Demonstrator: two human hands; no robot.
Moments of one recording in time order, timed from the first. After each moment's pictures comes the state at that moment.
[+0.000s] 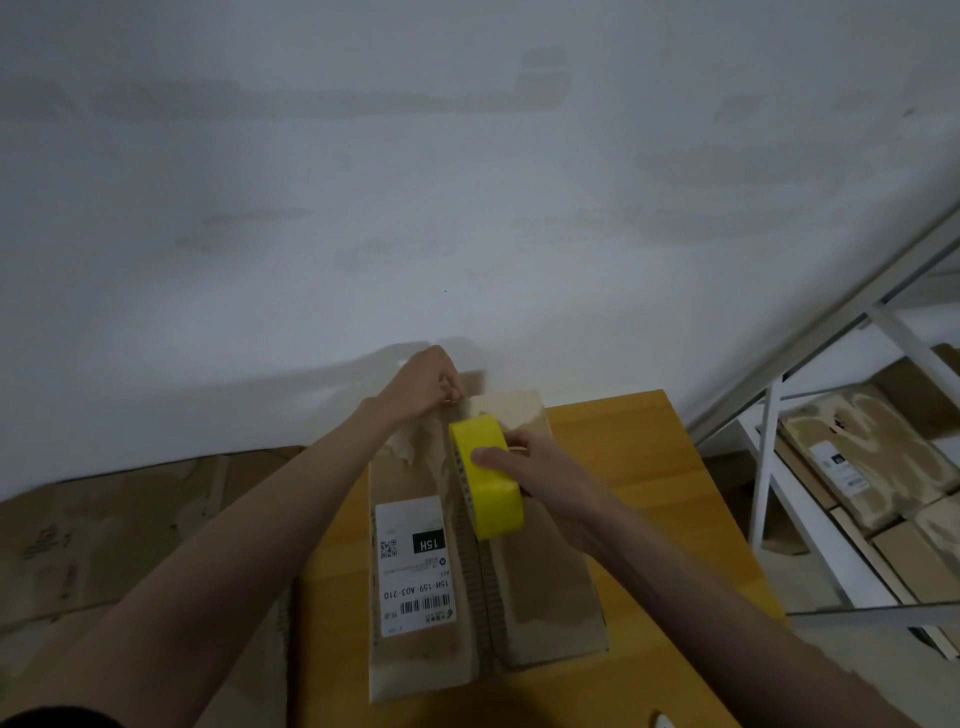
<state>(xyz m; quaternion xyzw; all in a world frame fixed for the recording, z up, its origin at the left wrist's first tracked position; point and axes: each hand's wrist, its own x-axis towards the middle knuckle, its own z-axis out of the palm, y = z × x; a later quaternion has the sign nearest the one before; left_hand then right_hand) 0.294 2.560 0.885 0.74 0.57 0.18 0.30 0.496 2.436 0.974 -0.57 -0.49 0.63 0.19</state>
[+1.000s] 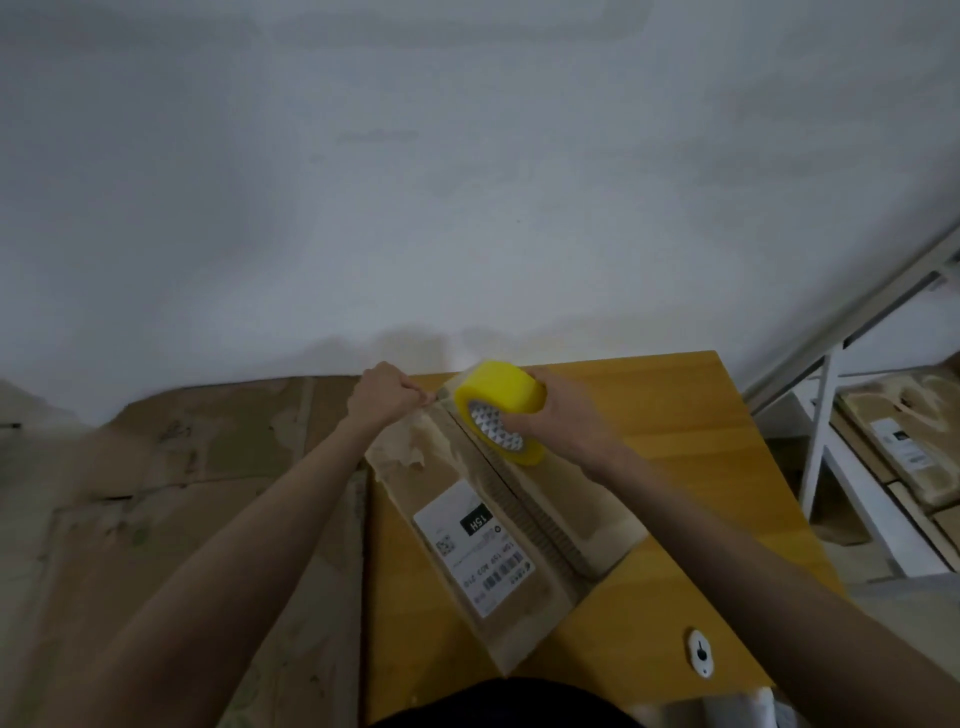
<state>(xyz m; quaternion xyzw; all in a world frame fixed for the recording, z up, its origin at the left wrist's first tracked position) 0.204 2.393 0.864 0.53 0.76 0.18 0.31 0.462 2.356 0.966 -0.56 -0.66 0.47 0.17</state>
